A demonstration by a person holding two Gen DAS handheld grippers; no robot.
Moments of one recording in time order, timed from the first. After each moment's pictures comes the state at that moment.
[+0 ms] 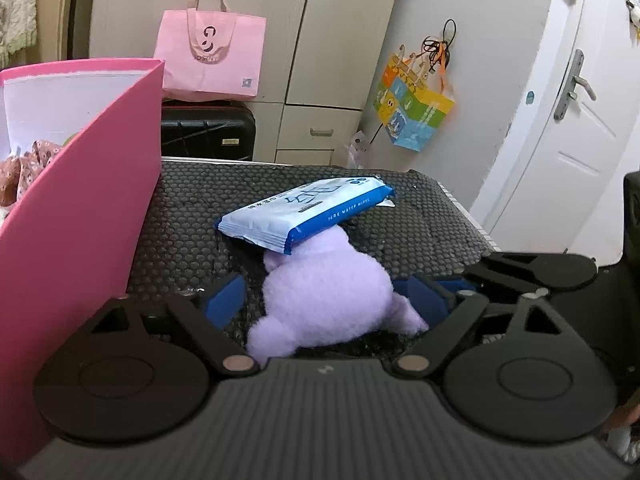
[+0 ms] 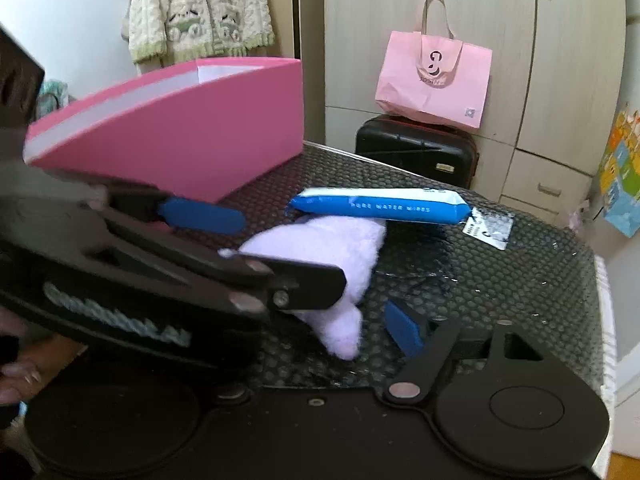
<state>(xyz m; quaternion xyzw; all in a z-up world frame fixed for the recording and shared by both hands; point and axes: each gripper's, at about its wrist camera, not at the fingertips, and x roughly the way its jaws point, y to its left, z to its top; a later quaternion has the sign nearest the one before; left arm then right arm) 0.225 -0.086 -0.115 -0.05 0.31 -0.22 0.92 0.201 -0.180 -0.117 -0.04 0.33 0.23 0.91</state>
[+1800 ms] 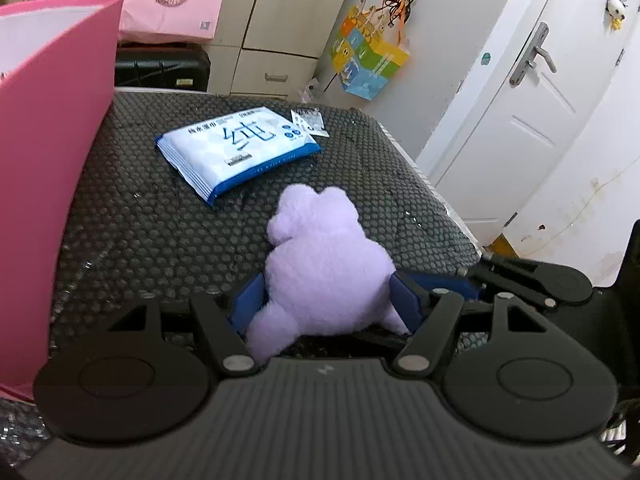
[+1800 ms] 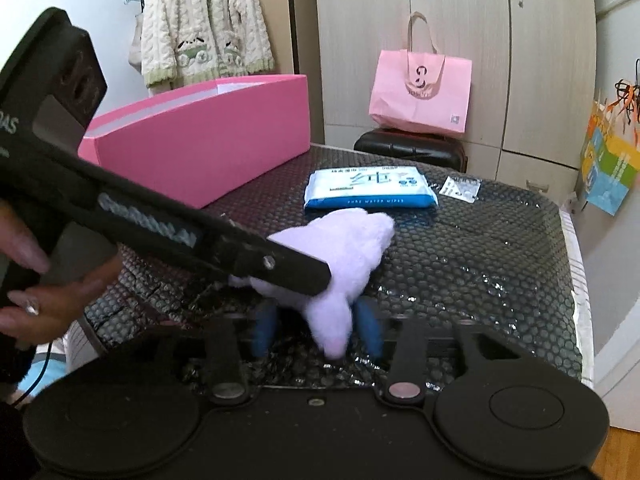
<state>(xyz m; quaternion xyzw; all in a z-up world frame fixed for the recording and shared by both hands) 0.194 -0.095 -0.122 -0.08 0.38 -0.30 0.87 0.120 -0.212 -0.125 -0.04 0.30 0.21 0.93</state>
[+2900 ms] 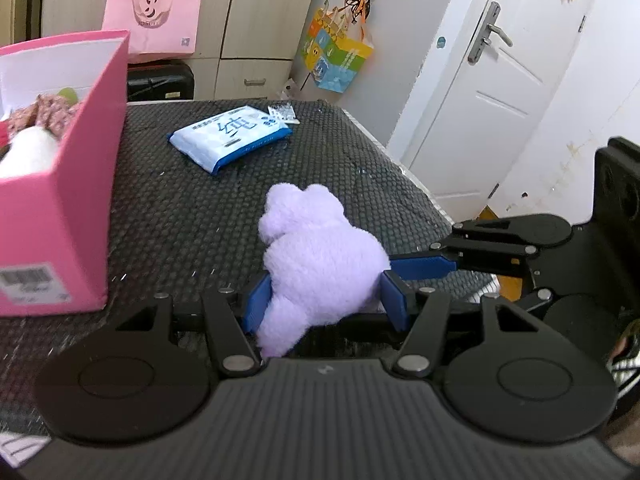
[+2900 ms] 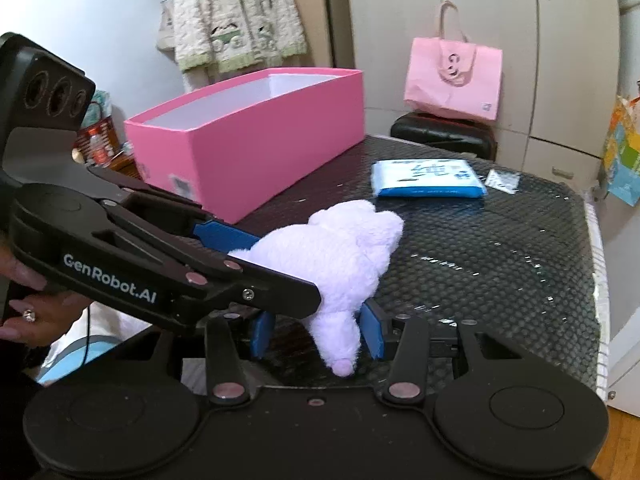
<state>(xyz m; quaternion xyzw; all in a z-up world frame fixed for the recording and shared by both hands) 0.109 -0.053 -0.088 -0.03 0.37 -0.33 0.87 0.065 -0.174 -0.090 -0.04 0.34 0.26 0.90</state>
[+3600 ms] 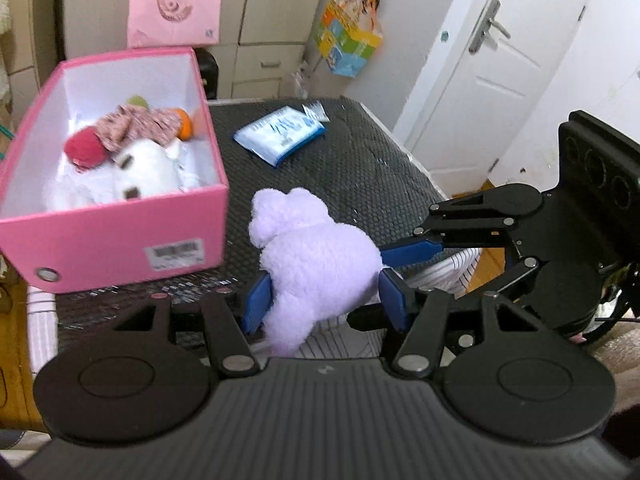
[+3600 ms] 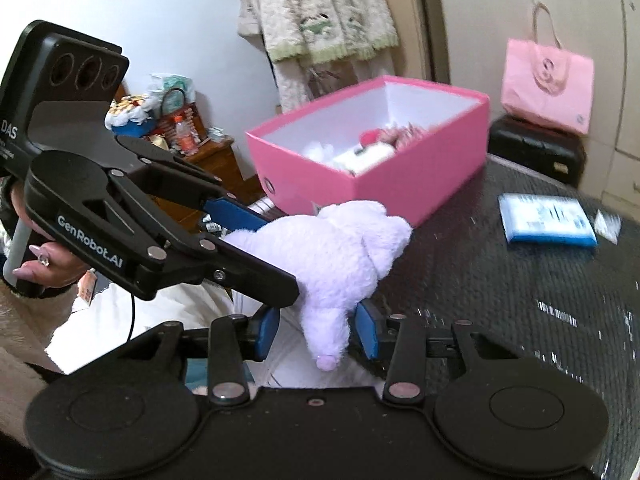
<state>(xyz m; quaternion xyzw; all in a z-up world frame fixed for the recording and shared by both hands) 0.080 0.042 -0.009 -0.01 0.40 -0.32 0.86 0.058 -0.100 -0.027 -0.04 0.35 0.37 0.86</state>
